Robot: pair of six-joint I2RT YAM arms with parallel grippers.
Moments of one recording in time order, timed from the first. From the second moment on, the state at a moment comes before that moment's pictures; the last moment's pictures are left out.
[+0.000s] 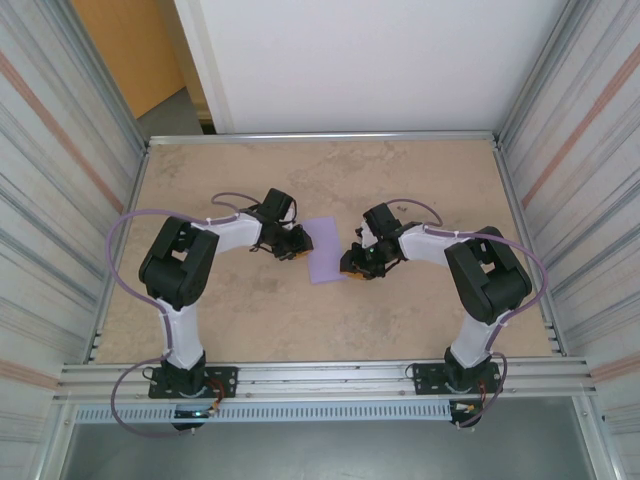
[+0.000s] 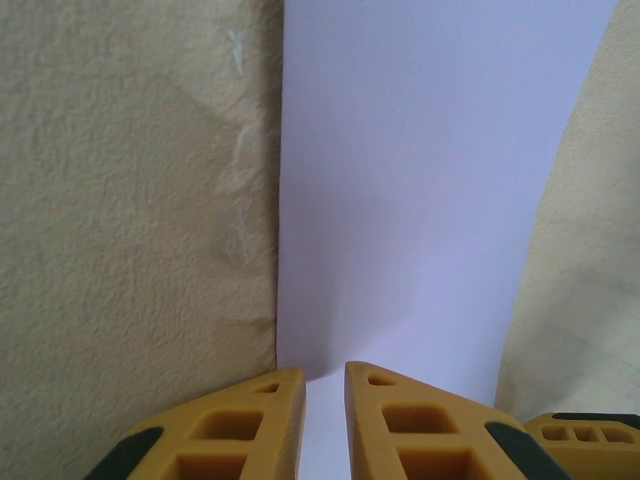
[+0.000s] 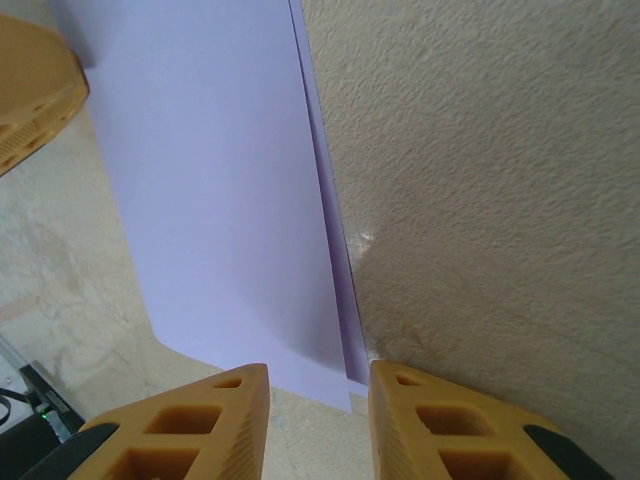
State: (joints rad) left arm -0.49 1.93 1.14 -0.31 0.41 -0.77; right arm 0.51 1.76 0.92 -0.35 -0.52 0.67
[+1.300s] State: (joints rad) left arm -0.49 1.94 1.14 -0.32 0.42 -0.77; right arm 0.48 1.80 0.92 -0.22 -0.62 0.68
